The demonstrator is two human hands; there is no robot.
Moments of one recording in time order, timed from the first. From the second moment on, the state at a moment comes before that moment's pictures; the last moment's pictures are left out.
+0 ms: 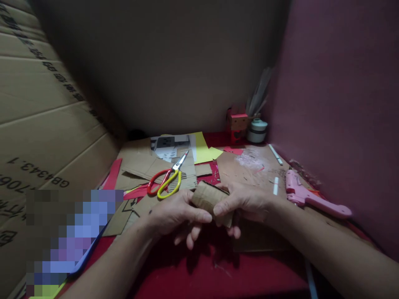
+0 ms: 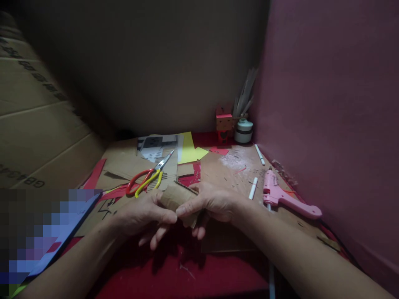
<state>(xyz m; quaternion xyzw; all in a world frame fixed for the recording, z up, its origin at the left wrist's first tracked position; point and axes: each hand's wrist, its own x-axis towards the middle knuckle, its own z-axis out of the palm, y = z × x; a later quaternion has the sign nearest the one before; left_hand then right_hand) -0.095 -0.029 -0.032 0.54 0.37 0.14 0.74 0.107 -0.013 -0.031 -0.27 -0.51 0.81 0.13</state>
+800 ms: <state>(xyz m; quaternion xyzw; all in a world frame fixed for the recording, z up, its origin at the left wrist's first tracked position) -0.082 -0.030 -0.037 0.37 0.36 0.37 0.78 0.096 -0.020 -0.033 -0.36 -0.72 0.32 0.50</state>
